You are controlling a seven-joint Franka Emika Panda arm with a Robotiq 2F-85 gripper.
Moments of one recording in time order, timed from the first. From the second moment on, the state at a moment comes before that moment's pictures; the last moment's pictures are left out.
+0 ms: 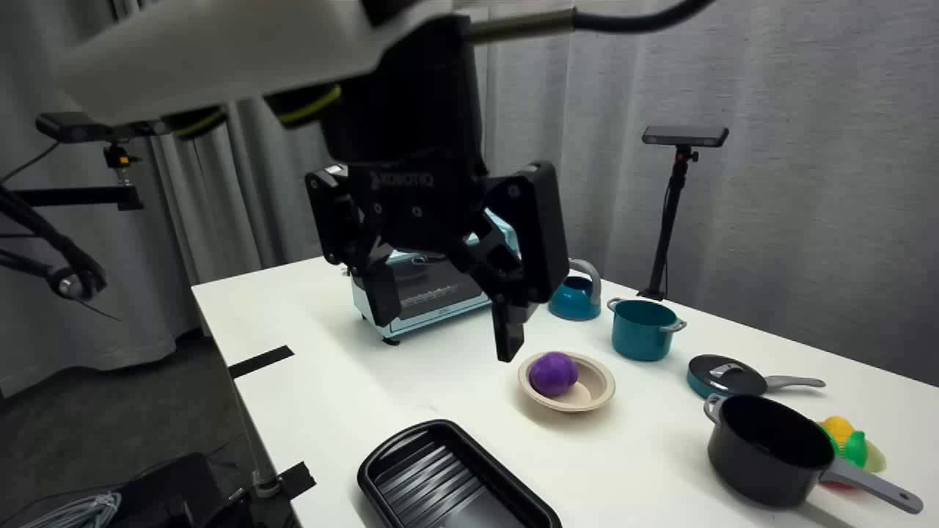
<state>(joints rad) -0.13 -0.82 -0.38 -2.64 -0.26 2.01 -0.57</state>
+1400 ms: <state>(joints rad) -0.10 -0.60 -0.37 -2.65 -0.20 2.18 -0.55</state>
